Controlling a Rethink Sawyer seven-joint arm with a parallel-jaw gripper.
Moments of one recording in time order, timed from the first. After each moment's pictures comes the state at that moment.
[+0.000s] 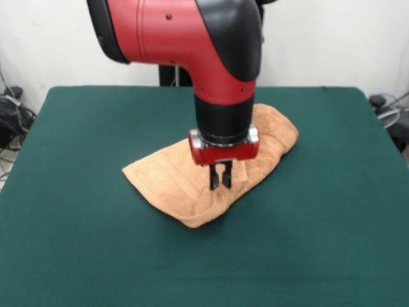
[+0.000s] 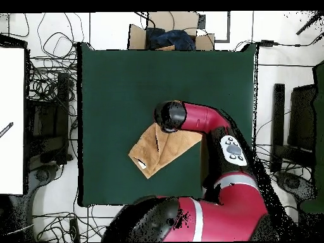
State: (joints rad) arm -0.35 -0.42 0.15 1.46 -0.16 0.56 1.42
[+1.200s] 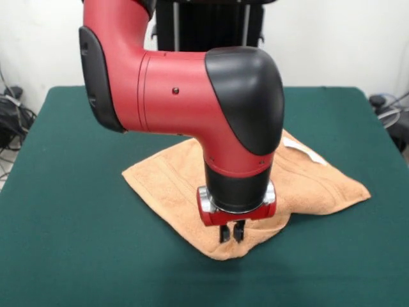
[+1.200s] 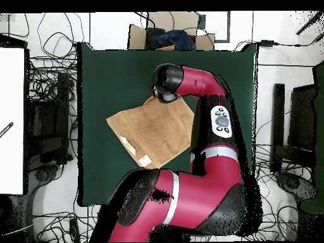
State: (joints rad) arm -0.28 -0.21 0.15 0.98 -0.13 0.90 1.42
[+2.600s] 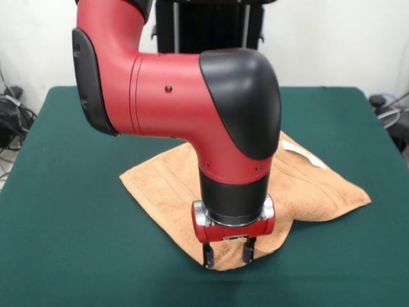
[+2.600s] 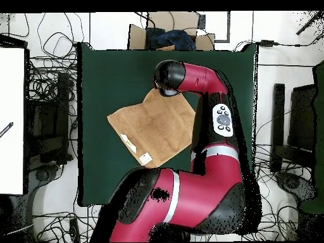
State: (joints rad) arm -0.28 -0.20 0.15 0.95 -0.11 0.81 1.42
